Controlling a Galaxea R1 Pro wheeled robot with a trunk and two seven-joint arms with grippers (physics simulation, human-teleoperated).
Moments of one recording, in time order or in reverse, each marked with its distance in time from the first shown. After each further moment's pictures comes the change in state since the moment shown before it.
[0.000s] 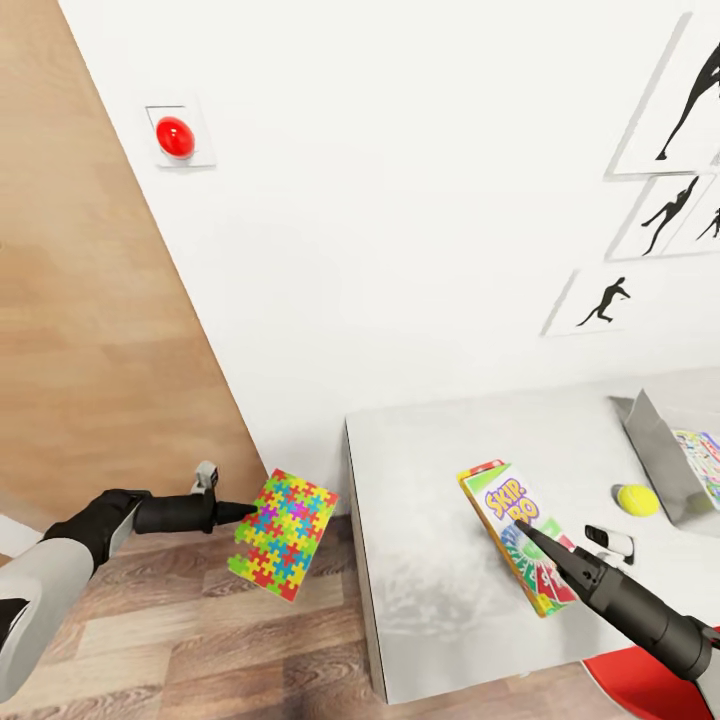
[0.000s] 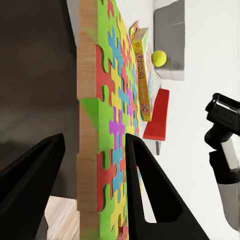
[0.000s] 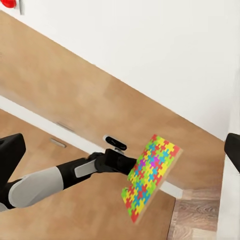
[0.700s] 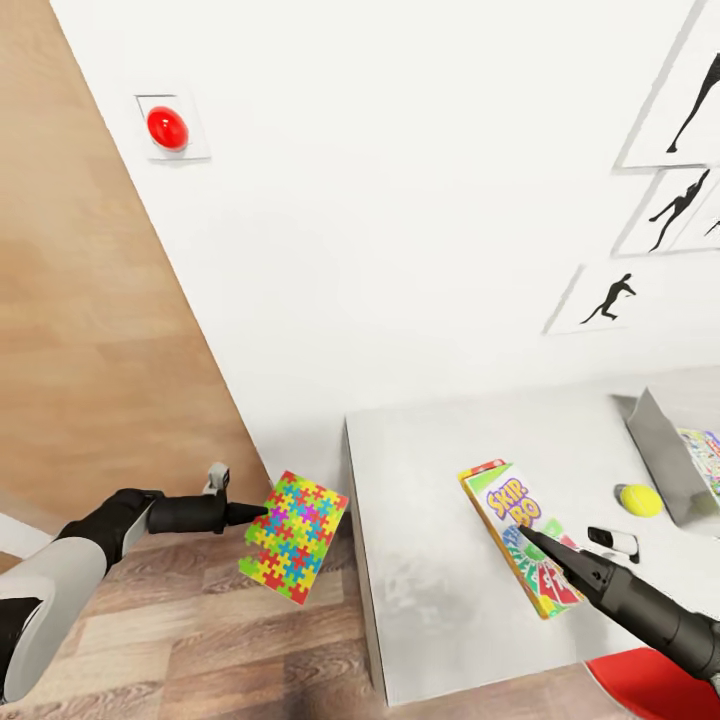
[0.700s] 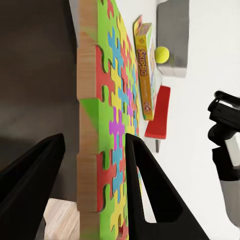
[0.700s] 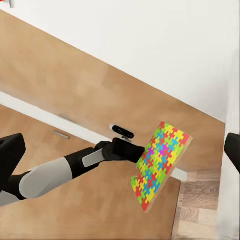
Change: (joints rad) left arm 0.000 -0.035 -0.002 0.001 -0.004 0.002 0.027; right arm 0.001 -0.047 0.002 -0.003 -0.021 0.086 -0.001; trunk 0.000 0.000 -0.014
